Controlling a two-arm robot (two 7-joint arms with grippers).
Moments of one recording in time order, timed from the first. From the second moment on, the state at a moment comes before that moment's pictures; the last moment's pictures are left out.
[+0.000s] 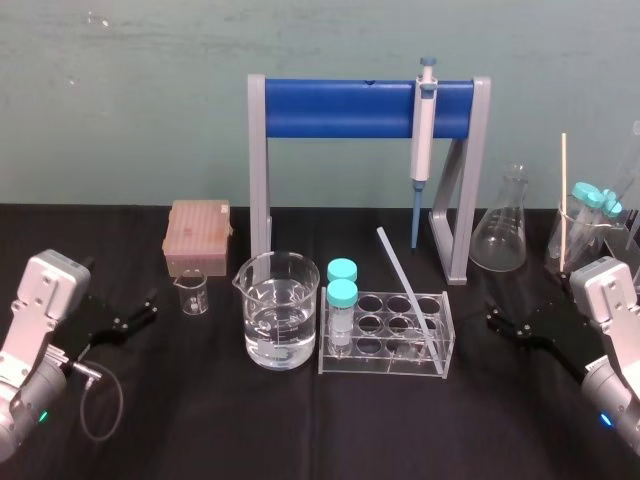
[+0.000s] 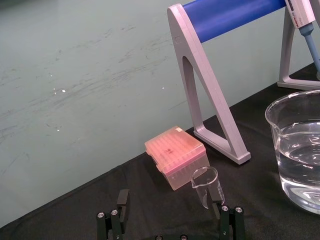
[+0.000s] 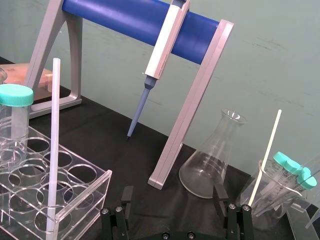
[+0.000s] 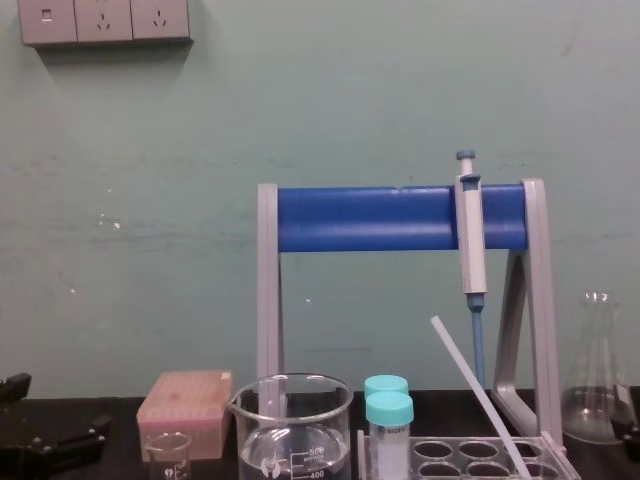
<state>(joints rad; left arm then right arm) -0.20 0.60 0.45 -1.41 -0.25 -0.12 0.03 0.20 0.60 -0.45 -1.41 0.25 -0.12 -0.03</state>
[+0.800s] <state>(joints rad) -0.20 0.60 0.45 -1.41 -0.25 -0.12 0.03 0.20 0.60 -0.45 -1.41 0.25 -0.12 -0.03</state>
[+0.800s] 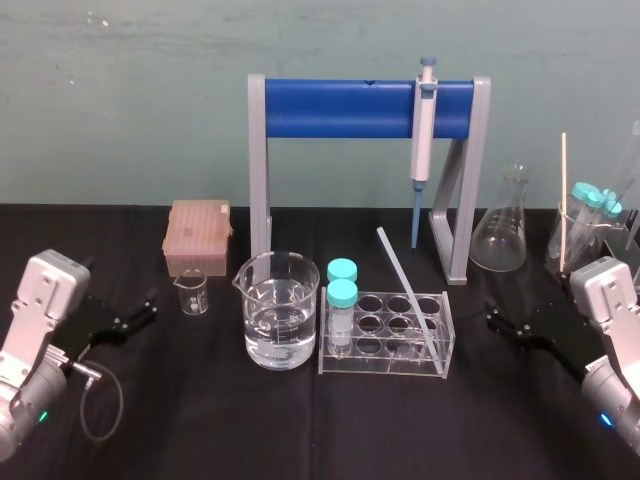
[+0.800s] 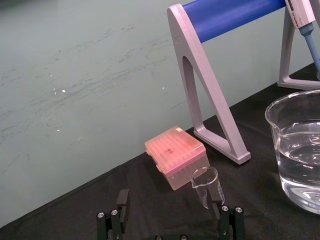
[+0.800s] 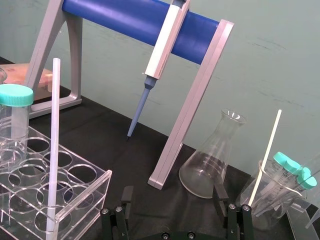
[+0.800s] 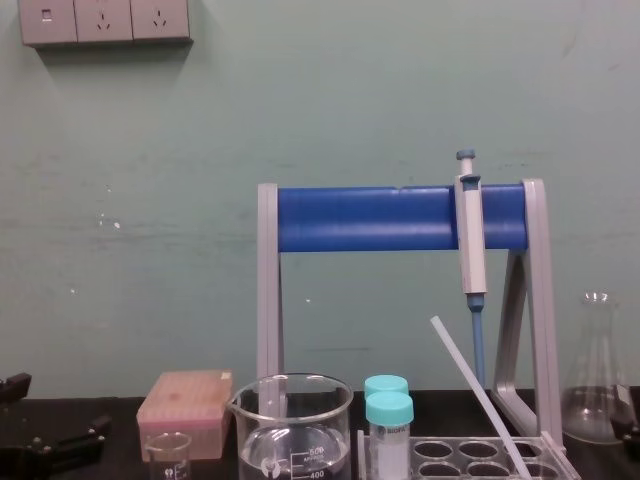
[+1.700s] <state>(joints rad) -0.20 0.60 0.45 -1.41 -0.25 -0.12 0.03 0.31 0.53 -0.43 -1.37 0.35 -0.28 0.29</state>
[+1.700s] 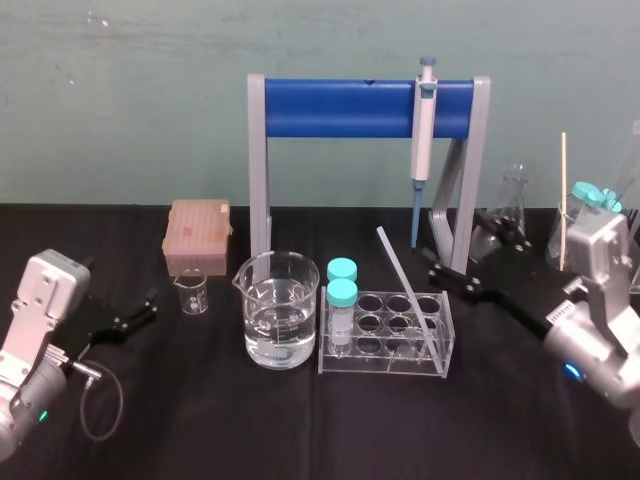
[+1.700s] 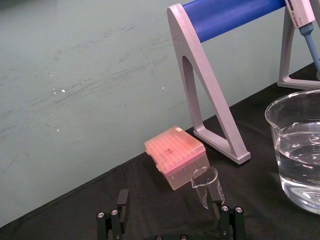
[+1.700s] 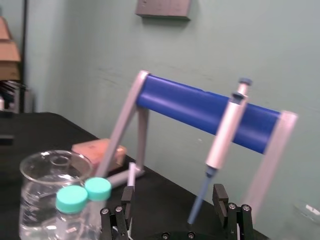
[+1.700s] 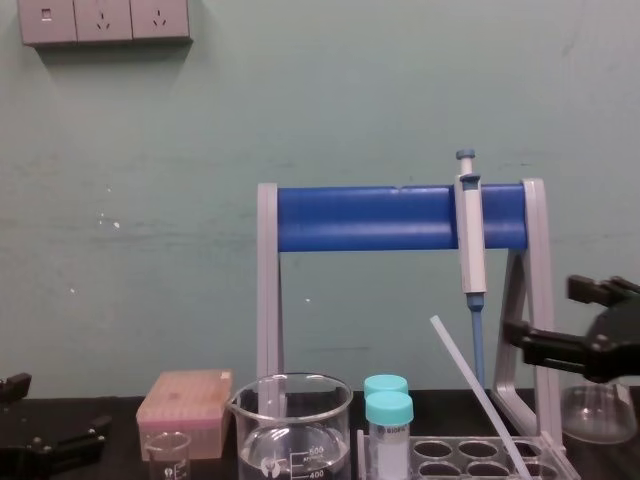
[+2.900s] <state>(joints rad) -0.20 0.60 0.45 -1.41 -0.25 -0.12 0.03 0.50 0.38 -0.47 -1.10 0.43 -0.05 0.58</state>
